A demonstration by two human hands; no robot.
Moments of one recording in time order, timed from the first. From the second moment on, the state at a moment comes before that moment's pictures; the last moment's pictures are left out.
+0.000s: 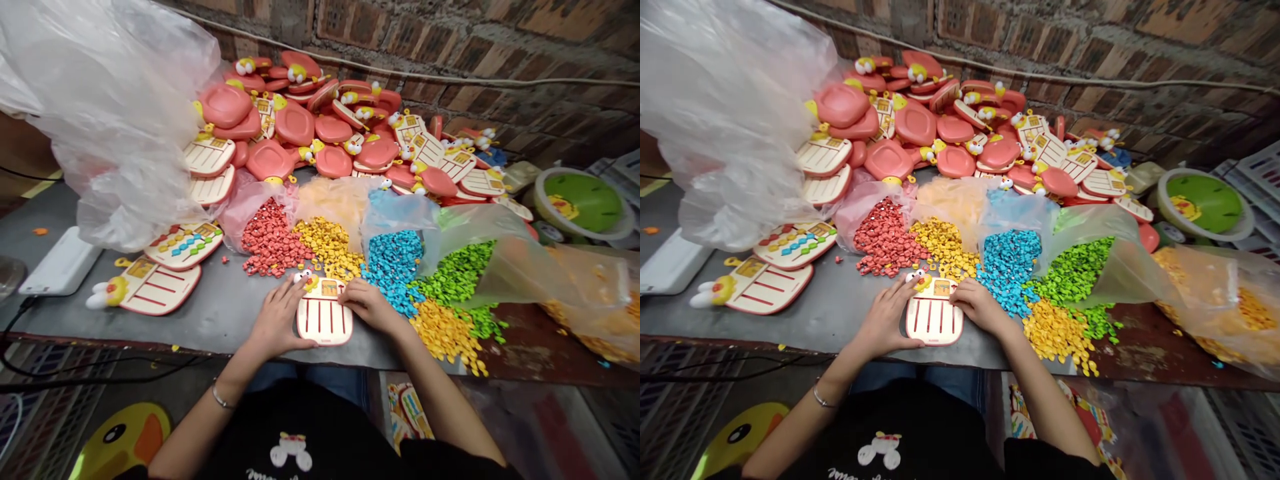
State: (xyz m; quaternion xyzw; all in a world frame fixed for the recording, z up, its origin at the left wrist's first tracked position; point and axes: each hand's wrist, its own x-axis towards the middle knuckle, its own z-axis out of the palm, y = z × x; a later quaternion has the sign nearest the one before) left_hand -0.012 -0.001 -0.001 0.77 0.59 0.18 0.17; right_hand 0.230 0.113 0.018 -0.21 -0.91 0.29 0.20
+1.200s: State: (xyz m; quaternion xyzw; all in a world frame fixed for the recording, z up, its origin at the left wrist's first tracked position) left_hand -0.013 -0.004 -0.003 0.79 0.55 0.23 0.15; right_hand 0.214 0.113 0.020 -0.35 -0.83 0.29 0.33
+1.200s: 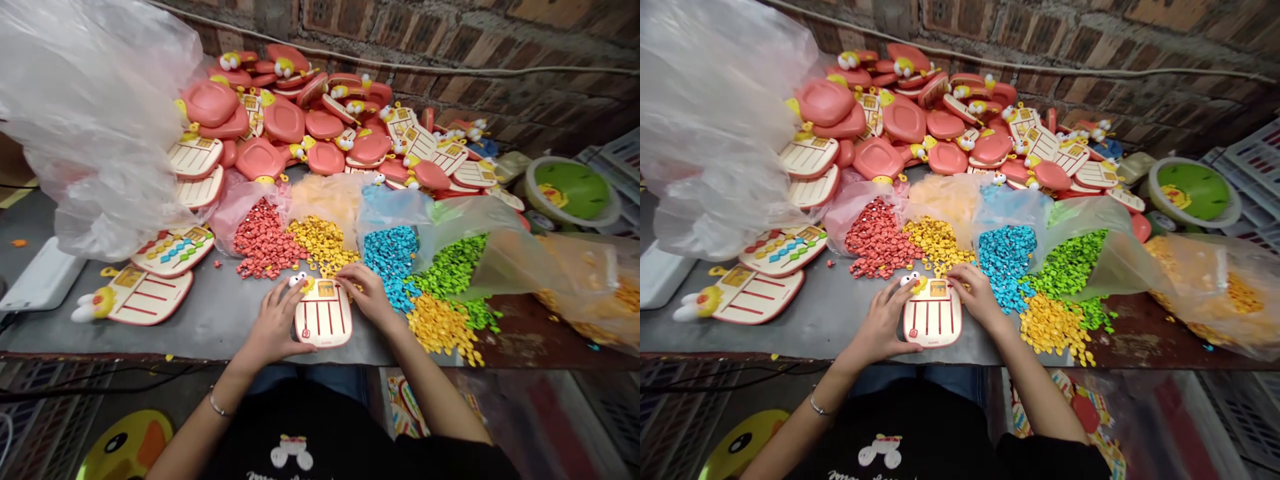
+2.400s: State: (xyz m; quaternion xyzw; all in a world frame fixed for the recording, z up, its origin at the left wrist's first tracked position) left_hand -0.010 -0.002 -0.001 0.78 0.57 0.19 0.16; right_hand 0.136 0.181 0.018 -0.26 -0.95 0.10 0.14
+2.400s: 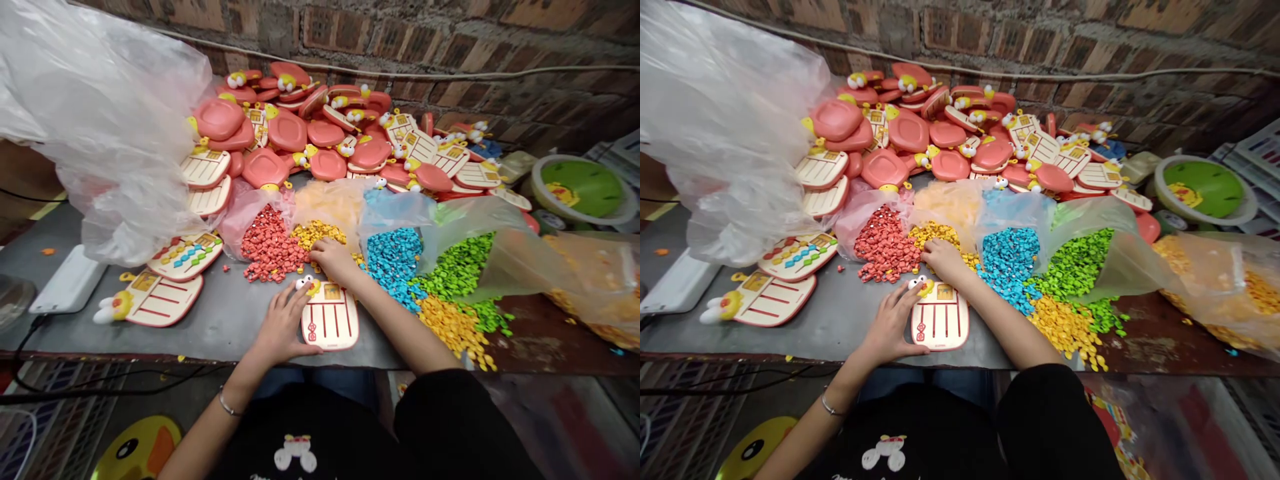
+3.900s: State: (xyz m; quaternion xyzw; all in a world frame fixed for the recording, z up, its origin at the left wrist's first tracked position) left_hand -0.010 -0.001 -0.003 0.78 0.57 0.18 0.17; right_hand 0.182 0.111 0.025 -0.29 -0.79 0.53 0.13
